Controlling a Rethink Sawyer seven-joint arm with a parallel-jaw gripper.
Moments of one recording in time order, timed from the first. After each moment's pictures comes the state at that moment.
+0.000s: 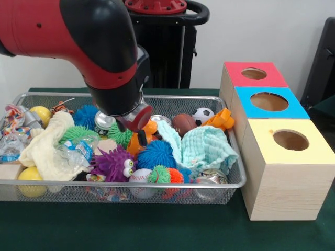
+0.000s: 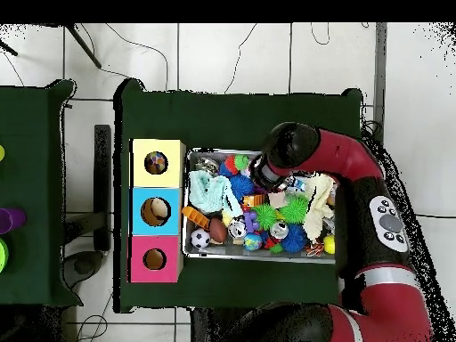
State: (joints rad) arm -0.51 -0.40 0.23 1.21 -0.23 1.17 2.24
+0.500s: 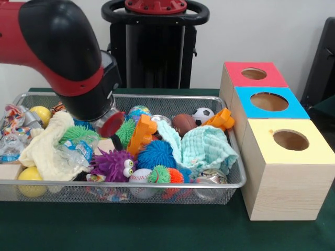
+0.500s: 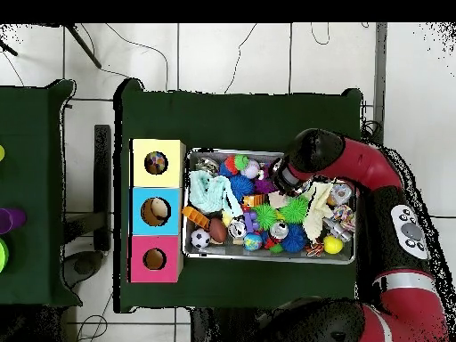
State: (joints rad) arm -0.58 -0.36 0.23 1.19 -0.24 1.17 2.24
